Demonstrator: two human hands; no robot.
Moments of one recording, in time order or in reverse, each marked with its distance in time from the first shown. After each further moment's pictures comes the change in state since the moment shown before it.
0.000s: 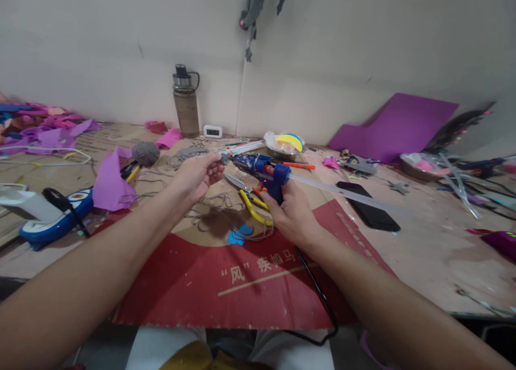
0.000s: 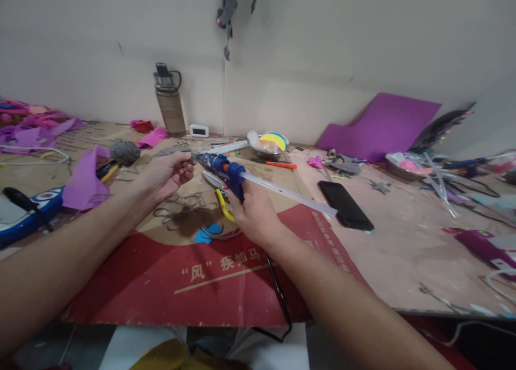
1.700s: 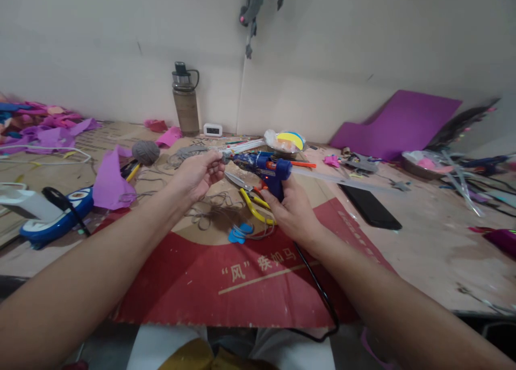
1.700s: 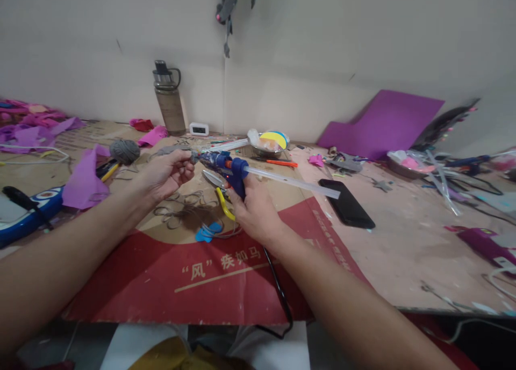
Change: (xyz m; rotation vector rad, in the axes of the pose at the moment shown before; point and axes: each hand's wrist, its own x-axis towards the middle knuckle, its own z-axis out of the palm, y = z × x) left_hand -0.002 0.002 0.001 -0.007 -0.032 -0.021; right_hand 0.001 0.003 0.002 0.129 -0.018 0.045
